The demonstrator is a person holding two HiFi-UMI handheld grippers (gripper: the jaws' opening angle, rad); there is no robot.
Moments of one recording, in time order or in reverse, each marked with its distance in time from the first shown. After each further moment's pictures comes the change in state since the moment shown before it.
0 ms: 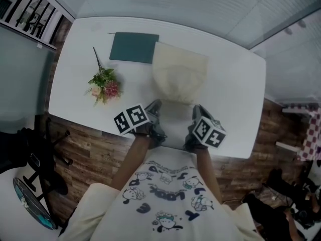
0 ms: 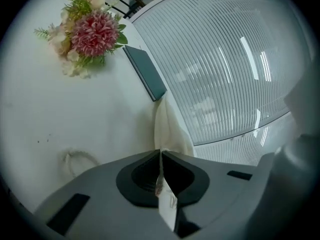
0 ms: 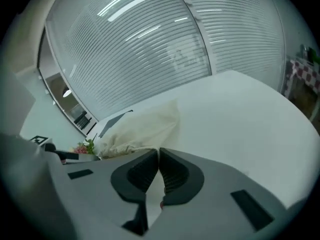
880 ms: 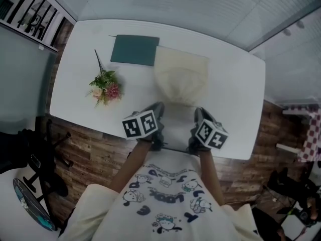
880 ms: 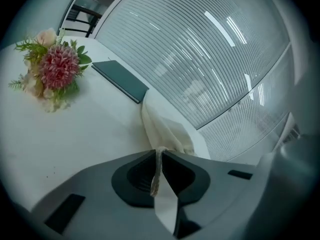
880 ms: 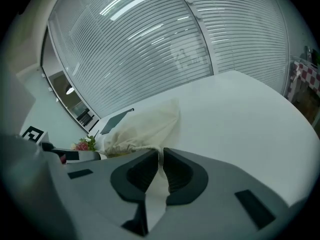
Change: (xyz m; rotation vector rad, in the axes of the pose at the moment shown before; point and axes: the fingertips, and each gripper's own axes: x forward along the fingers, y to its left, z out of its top) left arm 0.000 -0.011 -0.009 0.352 0.017 0.068; right arm -0.004 -0.008 -0.002 -0.028 0.016 0.029
